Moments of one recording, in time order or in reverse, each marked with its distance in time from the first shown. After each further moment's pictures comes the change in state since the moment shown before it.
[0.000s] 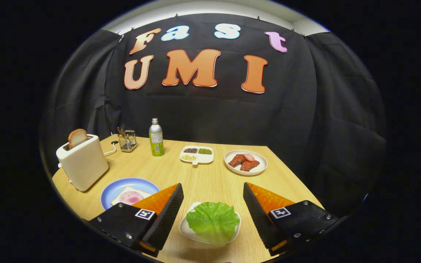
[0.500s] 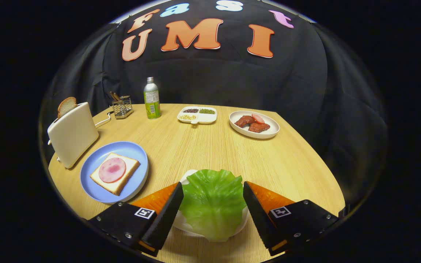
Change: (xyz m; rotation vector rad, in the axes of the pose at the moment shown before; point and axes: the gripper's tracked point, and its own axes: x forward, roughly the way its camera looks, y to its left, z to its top) arm 0.040 -0.002 -0.097 0.003 0.234 0.030
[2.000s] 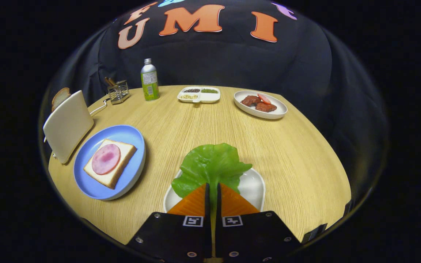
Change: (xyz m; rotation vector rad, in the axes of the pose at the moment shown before) arm 0.005 0.025 -0.011 0.001 0.087 -0.004
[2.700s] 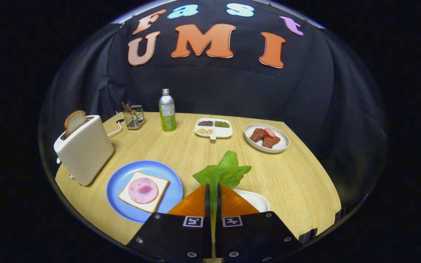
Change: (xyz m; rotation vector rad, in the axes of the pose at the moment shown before) arm -0.052 0.062 0.082 -0.020 -0.142 0.036
